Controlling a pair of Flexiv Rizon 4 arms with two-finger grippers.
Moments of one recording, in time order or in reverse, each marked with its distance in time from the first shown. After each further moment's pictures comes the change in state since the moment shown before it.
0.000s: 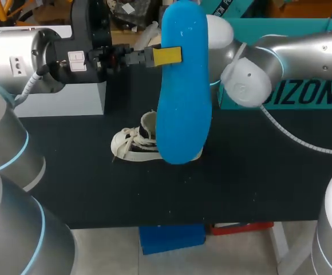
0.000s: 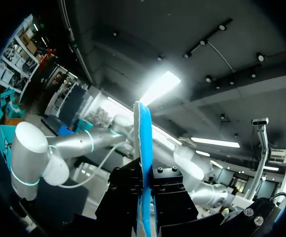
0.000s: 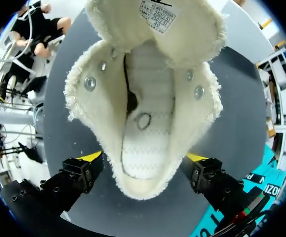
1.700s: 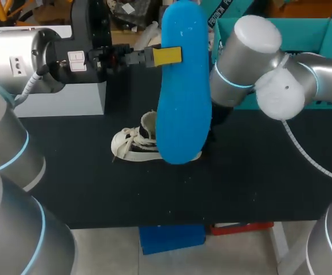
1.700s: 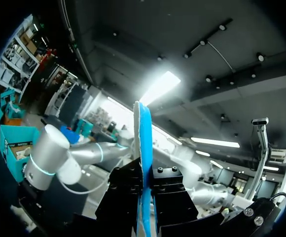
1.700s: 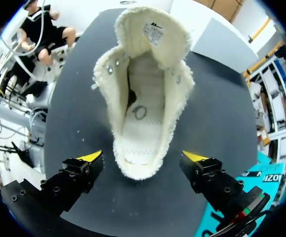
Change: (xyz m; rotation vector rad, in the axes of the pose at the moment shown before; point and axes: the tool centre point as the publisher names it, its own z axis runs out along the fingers) left arm 0.000 0.000 0.000 0.000 0.000 0.000; right arm -0.003 -0.025 -0.019 -0.218 -0.057 -0.032
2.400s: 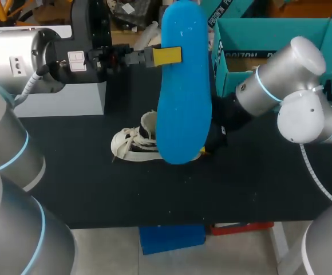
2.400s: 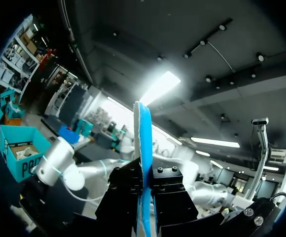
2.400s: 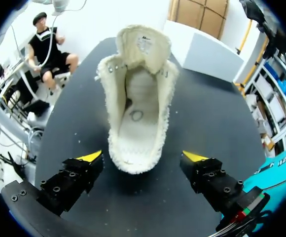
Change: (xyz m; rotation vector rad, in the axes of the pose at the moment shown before) left arm 0.000 0.000 0.000 0.000 0.000 0.000; right arm -0.004 -0.016 0.014 -0.319 0.005 0.045
